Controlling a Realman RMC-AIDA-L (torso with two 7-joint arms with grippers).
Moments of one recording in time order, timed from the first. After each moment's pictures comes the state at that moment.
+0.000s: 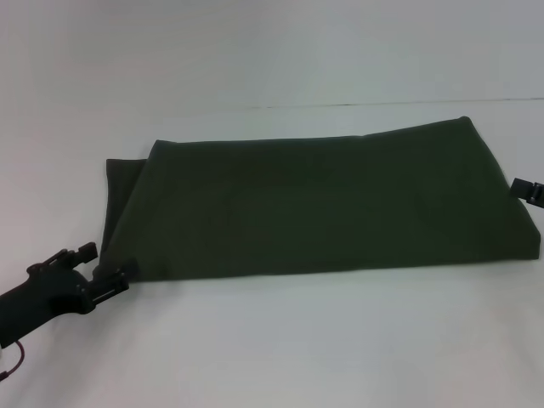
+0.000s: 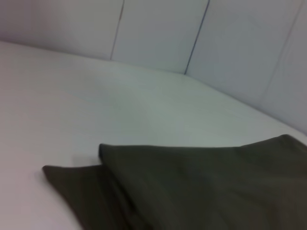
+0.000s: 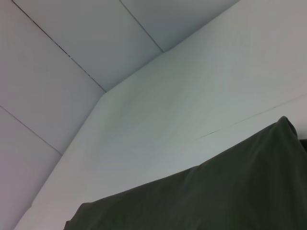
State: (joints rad) left arm -0.31 -2.16 0.53 0.58 1.86 1.26 -1.24; right arm 0.44 1.97 -0.28 -0.60 -2.10 -1.44 1.89
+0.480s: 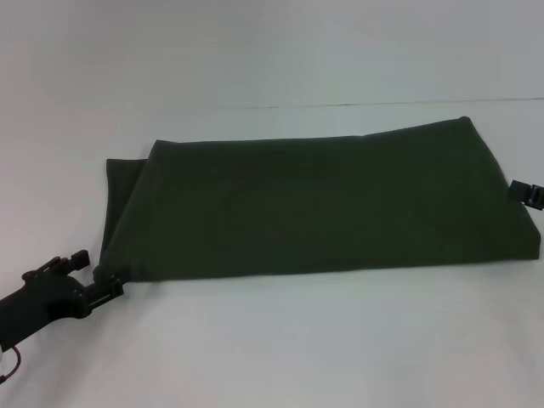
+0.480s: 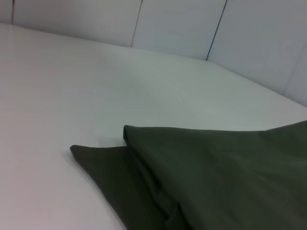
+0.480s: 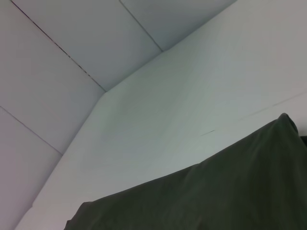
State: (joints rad) left arm -0.31 -2.16 0.53 0.55 1.86 1.19 -1.21; right arm 0.44 1.98 -0.29 -0.59 -2.10 -1.43 1.89
